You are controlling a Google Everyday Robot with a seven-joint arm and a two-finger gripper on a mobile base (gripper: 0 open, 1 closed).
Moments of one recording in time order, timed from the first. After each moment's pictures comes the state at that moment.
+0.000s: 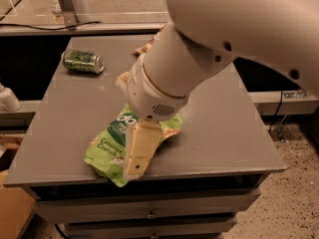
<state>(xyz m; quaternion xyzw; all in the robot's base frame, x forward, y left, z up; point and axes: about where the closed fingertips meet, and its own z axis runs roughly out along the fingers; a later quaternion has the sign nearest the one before) 0.398 0.062 0.917 -0.74 0.61 0.14 0.25</state>
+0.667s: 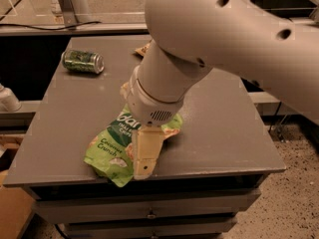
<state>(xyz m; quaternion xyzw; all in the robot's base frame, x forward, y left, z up) 0.413 0.051 0.881 -0.77 0.60 0.10 0.20</state>
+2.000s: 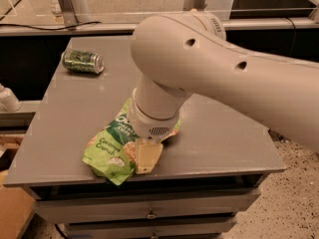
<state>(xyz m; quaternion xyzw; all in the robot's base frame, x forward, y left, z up) 0.418 0.041 0.828 -0.78 0.61 0.06 0.14</state>
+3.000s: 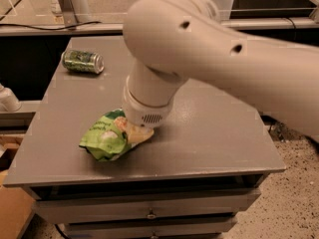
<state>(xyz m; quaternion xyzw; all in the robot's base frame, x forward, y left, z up) 0.429 0.051 0.847 -0.77 0.61 0.06 0.16</state>
